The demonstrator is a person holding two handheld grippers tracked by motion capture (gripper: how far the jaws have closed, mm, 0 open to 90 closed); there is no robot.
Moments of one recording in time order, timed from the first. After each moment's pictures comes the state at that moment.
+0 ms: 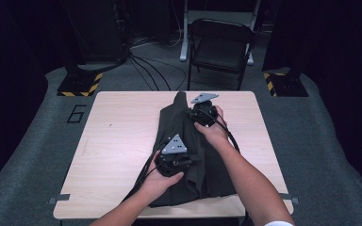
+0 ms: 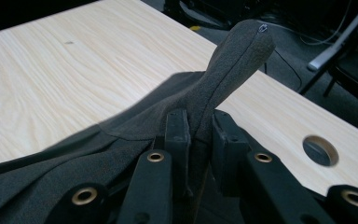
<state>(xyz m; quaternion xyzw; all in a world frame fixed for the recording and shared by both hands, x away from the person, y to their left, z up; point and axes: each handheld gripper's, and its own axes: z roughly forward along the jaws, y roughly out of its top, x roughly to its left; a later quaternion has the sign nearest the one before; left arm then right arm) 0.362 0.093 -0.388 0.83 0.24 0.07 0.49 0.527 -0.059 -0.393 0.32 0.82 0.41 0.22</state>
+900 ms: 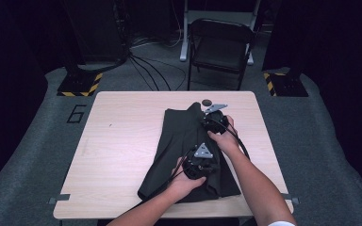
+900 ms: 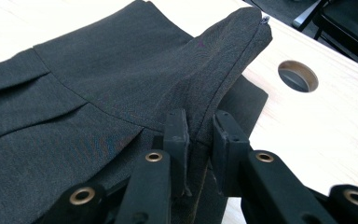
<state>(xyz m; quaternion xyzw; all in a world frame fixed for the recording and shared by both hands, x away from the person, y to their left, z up) 0.389 0.024 -0.460 0.86 0.24 0.02 0.45 0.544 -0.103 -0.456 0.37 0.83 0.35 0.22</state>
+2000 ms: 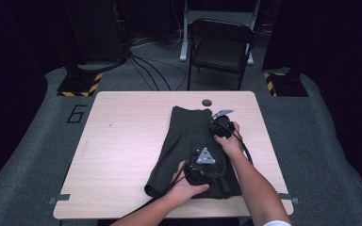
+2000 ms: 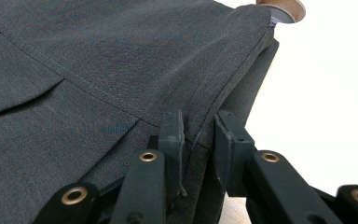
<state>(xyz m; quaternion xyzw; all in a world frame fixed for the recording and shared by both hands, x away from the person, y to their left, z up) 0.373 0.033 -0.448 0.86 0.24 0.05 0.45 0.556 -0.133 -0.497 0.43 0.82 0.32 0.21</state>
